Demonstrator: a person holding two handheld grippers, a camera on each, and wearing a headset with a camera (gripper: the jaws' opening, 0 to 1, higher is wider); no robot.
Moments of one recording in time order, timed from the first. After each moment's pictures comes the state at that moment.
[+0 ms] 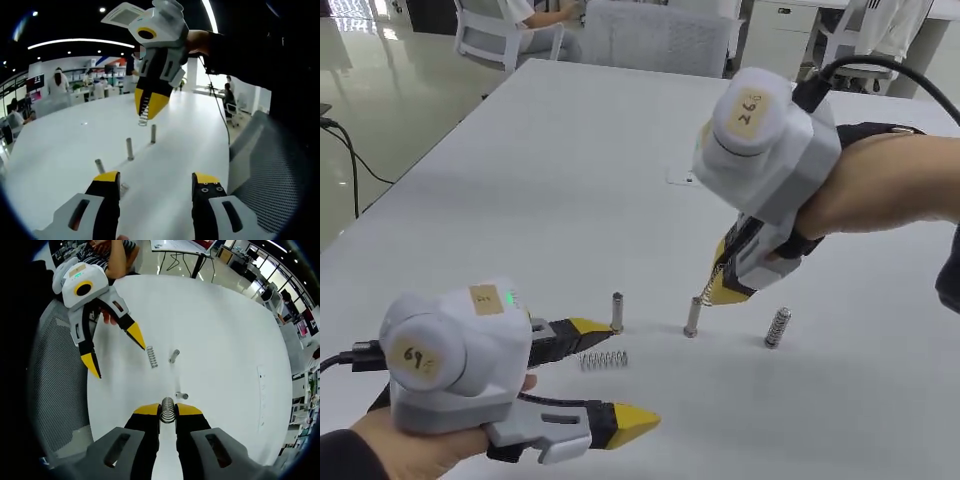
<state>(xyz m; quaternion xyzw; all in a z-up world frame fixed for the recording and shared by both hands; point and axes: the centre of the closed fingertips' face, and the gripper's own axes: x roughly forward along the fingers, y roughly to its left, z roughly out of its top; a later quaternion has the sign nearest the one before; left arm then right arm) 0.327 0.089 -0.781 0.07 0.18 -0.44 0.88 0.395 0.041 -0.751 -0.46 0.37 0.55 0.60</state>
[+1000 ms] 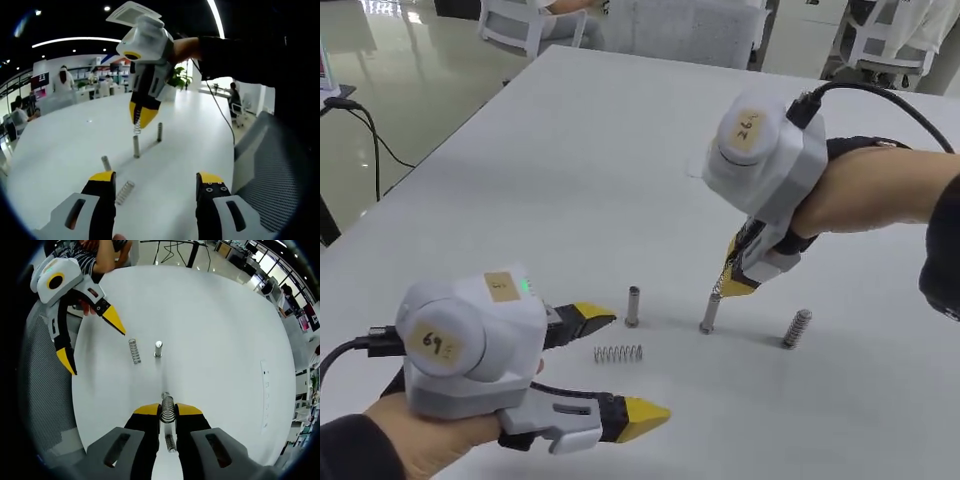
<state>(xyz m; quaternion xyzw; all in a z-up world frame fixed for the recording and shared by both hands) 0.333 0.096 -0.785 0.07 0.19 -0.42 0.89 0.431 0.042 -0.789 -0.46 0.40 0.54 0.59</state>
